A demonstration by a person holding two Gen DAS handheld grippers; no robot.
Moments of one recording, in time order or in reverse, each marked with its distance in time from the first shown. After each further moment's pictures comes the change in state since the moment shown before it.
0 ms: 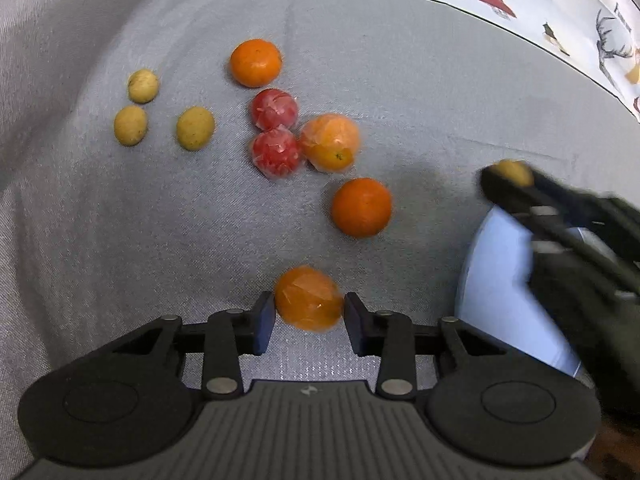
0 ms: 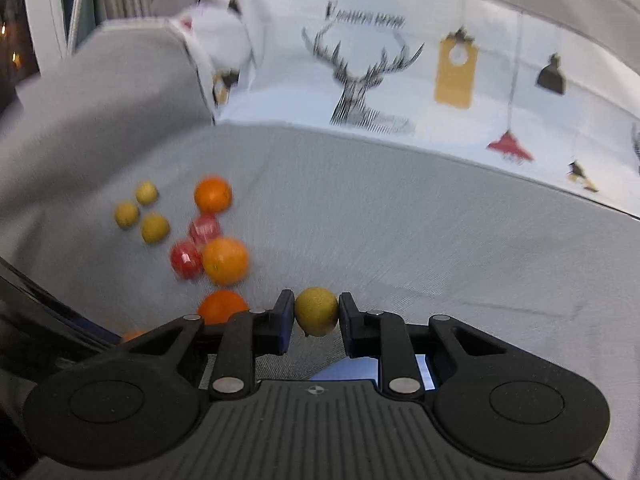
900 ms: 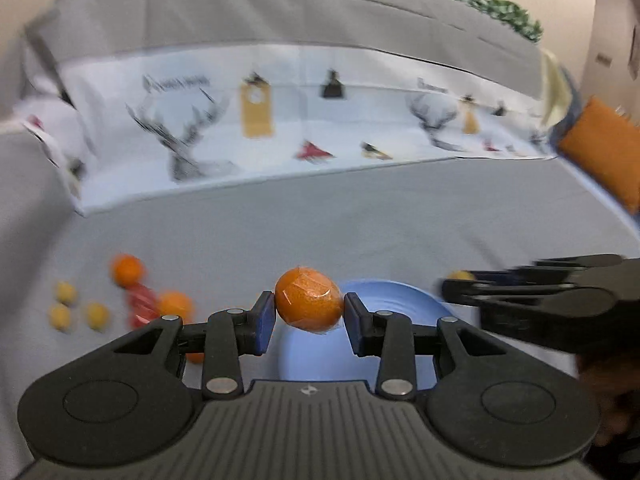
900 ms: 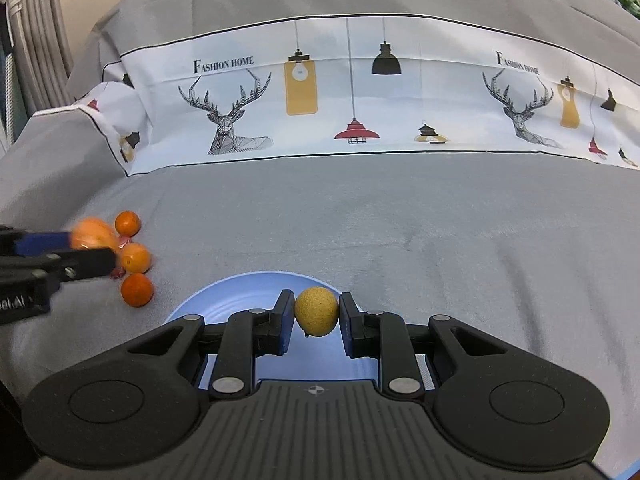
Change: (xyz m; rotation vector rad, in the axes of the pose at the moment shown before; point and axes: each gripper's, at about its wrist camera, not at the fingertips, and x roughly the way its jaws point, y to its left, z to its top) left arm -0.070 -0.101 -0.089 0.325 -0.624 -0.196; right arm -0.092 -0.082 -0.062 0.183 -0.064 -0.170
